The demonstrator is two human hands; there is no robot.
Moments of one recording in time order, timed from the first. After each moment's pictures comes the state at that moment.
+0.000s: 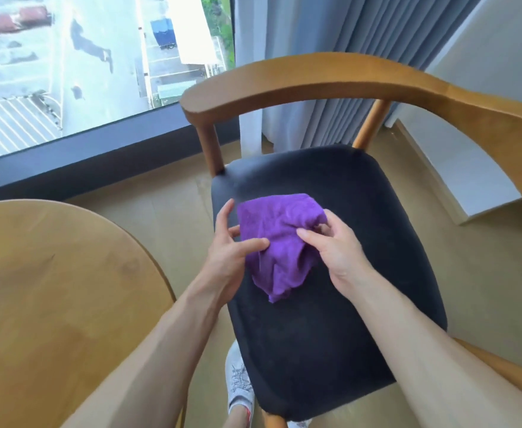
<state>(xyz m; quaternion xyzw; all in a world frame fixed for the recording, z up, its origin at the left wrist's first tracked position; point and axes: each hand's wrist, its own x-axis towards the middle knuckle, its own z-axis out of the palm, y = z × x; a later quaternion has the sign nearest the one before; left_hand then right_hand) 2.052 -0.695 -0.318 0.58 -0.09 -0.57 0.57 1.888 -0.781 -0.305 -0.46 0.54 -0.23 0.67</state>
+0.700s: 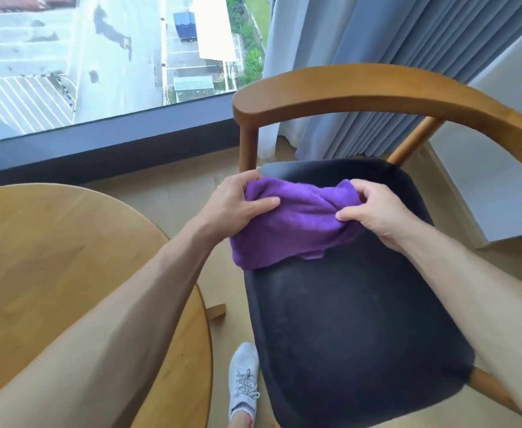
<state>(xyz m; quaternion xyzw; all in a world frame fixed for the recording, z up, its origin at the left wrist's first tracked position) 2.149 -0.733 -0.288 0.72 -0.43 -0.40 0.36 1.920 -0.868 -0.294 -0.68 0.51 -0.07 0.53</state>
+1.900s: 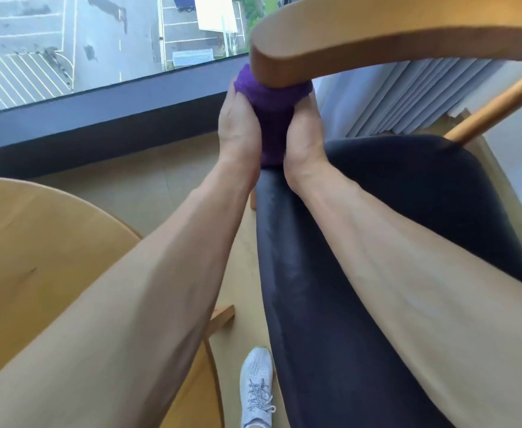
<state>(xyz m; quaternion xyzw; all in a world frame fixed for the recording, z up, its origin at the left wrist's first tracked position) 2.186 -0.851 -0.366 0.63 -0.06 -0.38 0.68 2.127 -0.855 -0.325 -0.43 0.48 -0.35 0.68</state>
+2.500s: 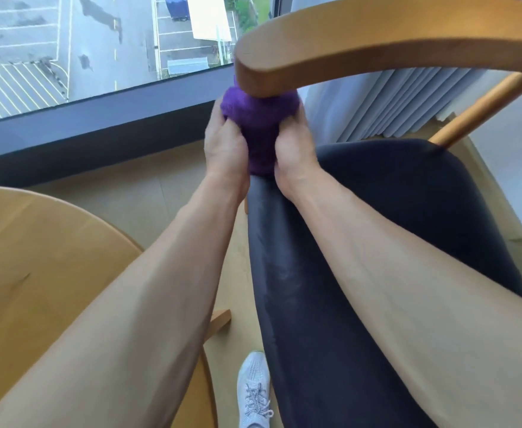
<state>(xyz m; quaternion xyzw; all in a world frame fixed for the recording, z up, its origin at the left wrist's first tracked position) 2.177 -0.827 -0.351 0.57 -0.05 -0.37 0.73 2.125 -0.871 -0.363 -0.42 0.46 -0.37 0.69</state>
